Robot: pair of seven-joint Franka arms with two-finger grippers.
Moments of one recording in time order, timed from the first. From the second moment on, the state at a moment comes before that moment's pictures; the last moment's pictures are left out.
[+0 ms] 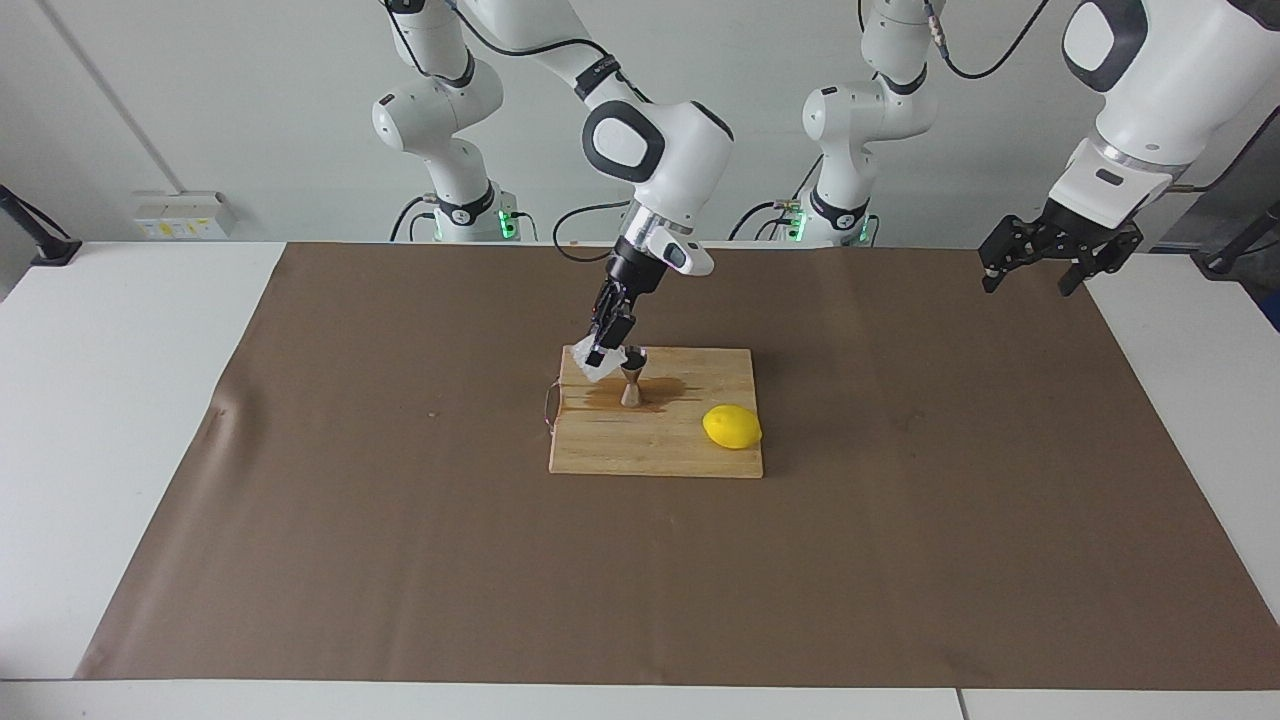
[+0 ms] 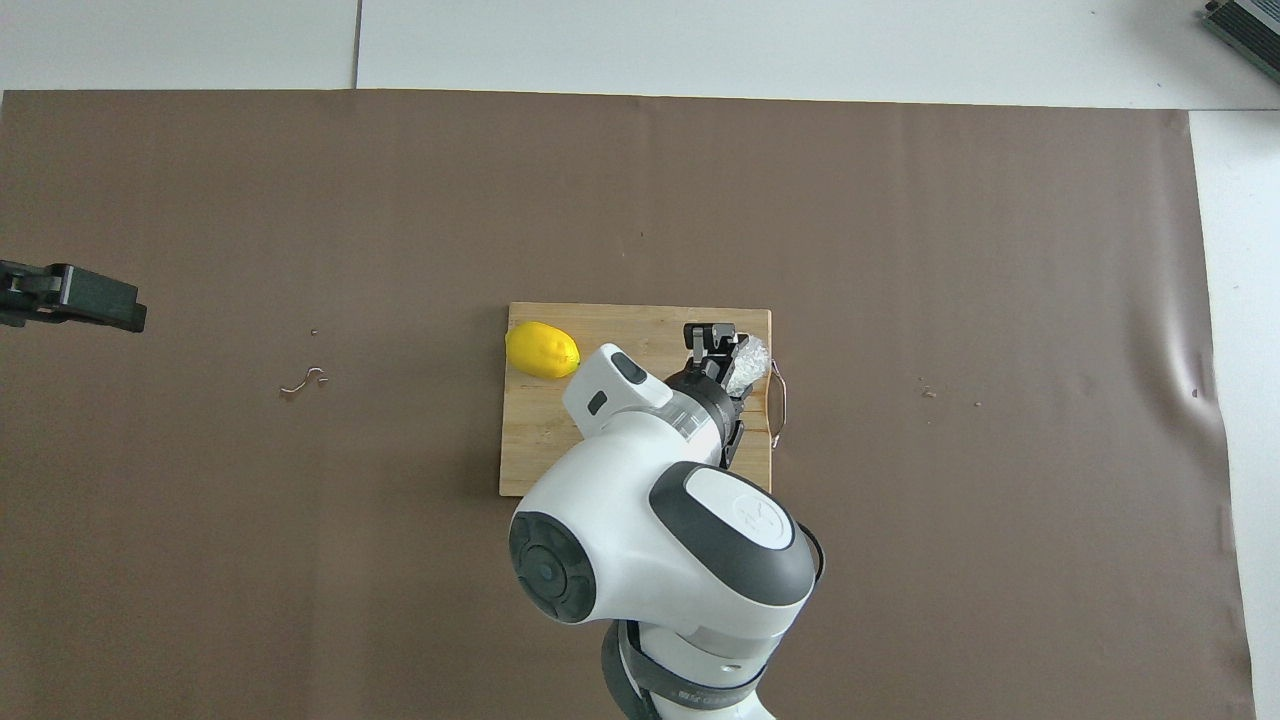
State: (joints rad) left arm 0.06 0.01 -0.09 -1.56 0.00 1.57 0.08; right arm 0.71 0.17 0.02 -1.86 -0.77 1.96 -0.51
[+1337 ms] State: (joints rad) left arm 0.06 0.01 -0.09 -1.56 0.00 1.57 0.08; right arm 0.79 0.21 0.02 -1.90 -0.93 1.89 -0.41
